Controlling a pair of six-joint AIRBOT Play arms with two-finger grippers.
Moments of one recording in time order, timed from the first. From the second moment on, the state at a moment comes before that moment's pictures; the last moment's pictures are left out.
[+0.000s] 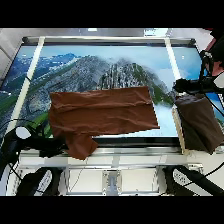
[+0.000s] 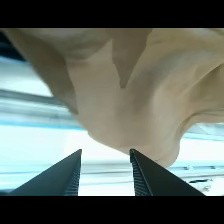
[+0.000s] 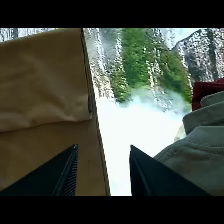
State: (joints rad) left arm 0.21 -0.73 0.37 1.17 -1.40 -1.64; right arm -0.16 -1.12 1.23 -1.35 1.12 1.49
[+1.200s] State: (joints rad) left arm 0.13 -0.95 0.32 1.11 -1.19 -1.63; right arm -0.16 -1.12 1.23 -1.31 1.13 1.49
